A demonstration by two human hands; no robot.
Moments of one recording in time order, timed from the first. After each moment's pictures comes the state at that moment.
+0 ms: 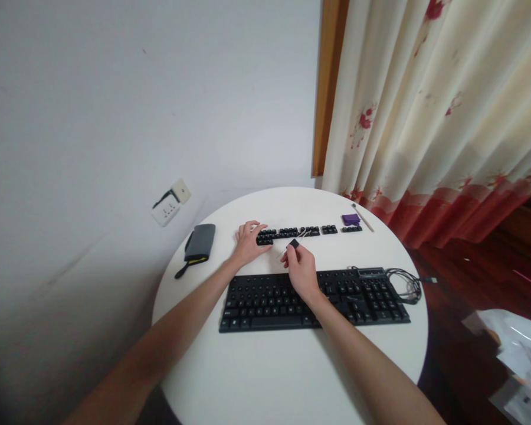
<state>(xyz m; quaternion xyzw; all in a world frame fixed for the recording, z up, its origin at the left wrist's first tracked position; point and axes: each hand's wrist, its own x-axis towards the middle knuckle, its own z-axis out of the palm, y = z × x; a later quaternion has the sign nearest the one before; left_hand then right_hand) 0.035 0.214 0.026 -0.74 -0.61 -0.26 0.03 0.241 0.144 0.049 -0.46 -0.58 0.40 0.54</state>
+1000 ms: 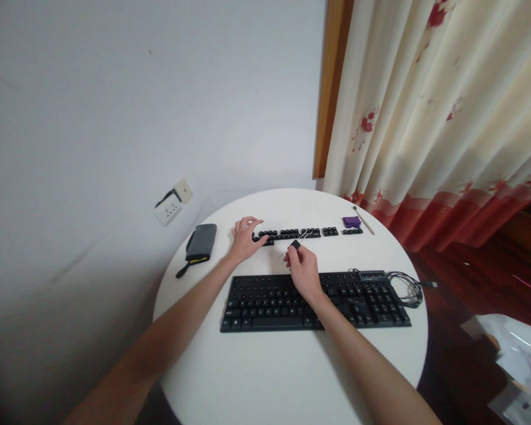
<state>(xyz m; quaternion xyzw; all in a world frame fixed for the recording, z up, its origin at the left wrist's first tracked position) 0.025 0.219 0.037 -0.72 -0.61 -0.33 0.06 0.244 0.148 0.046 -0.46 -0.57 0.41 0.54</state>
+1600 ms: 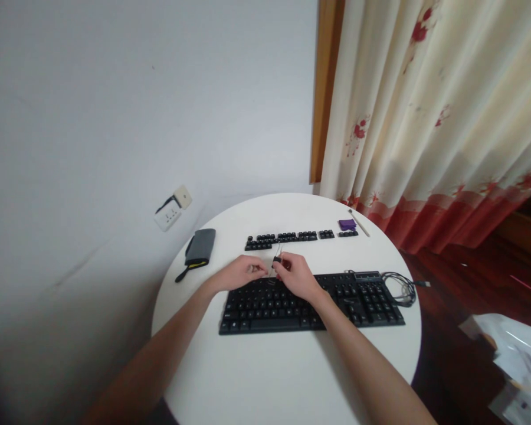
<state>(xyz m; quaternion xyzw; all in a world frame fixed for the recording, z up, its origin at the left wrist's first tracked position) 0.034 0.145 0.074 -0.81 -0.45 -0.21 -0.32 0.252 0.143 0.059 -0.37 -0.72 0.43 0.41</state>
